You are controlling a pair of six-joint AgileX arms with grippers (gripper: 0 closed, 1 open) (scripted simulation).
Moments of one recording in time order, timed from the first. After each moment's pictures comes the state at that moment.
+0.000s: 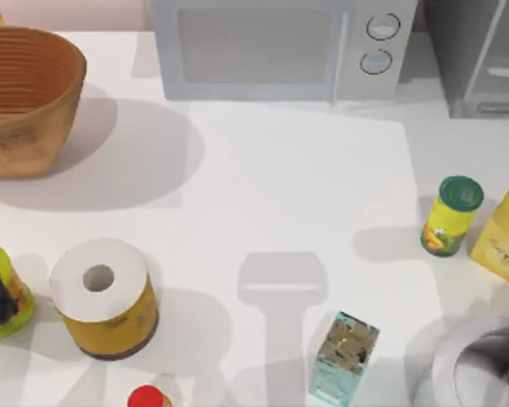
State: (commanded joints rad) left arm 0.00 0.00 0.00 0.00 0.00 0.00; right arm 0.00 0.01 0.01 0.01 0.01 0.00
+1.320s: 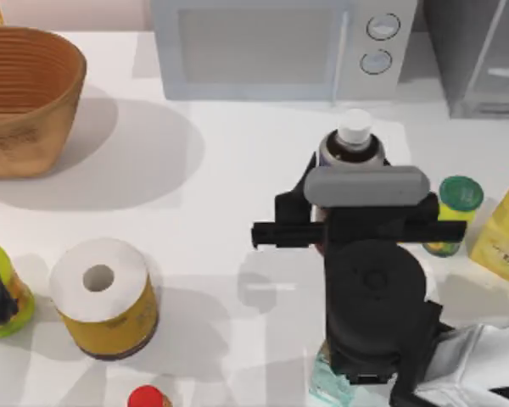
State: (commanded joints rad) left arm 0.00 0.00 0.00 0.00 0.00 0.00; right arm 1.03 1.73 0.62 1.02 1.08 0.05
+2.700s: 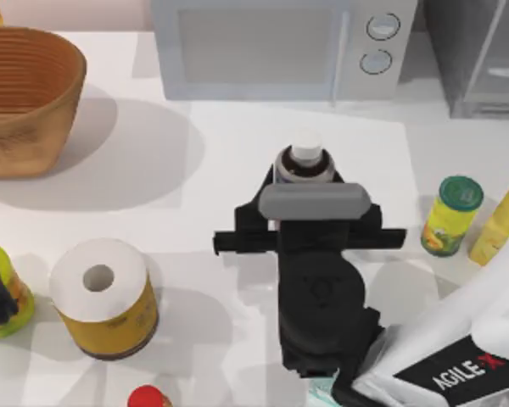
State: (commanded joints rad) left arm 0.00 0.00 0.00 0.00 0.00 0.00; right arm 1.01 2.05 0.75 1.27 1.03 0.03
